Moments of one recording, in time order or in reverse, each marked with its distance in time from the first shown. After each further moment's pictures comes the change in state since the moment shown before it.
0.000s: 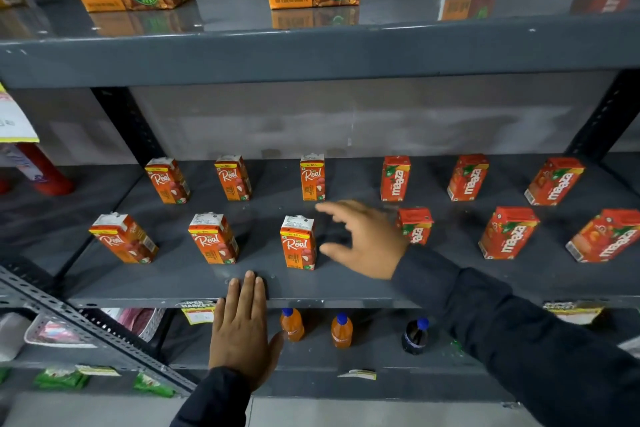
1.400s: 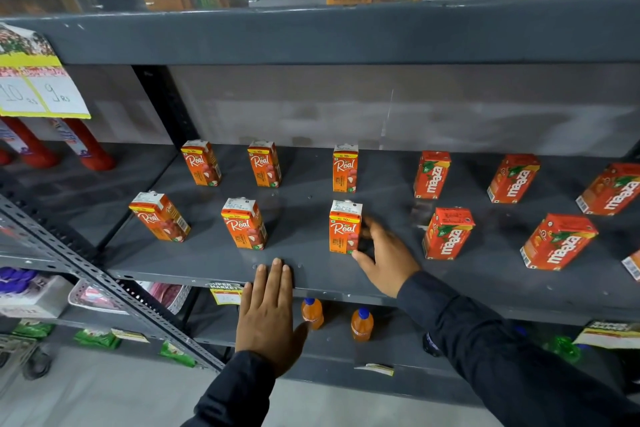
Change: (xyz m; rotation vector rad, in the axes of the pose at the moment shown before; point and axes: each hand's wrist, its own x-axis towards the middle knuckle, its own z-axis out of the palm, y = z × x) left_hand 0.003 -0.002 0.005 0.030 -0.040 -0.030; right_hand 0.001 0.044 0.075 0.053 0.014 0.293
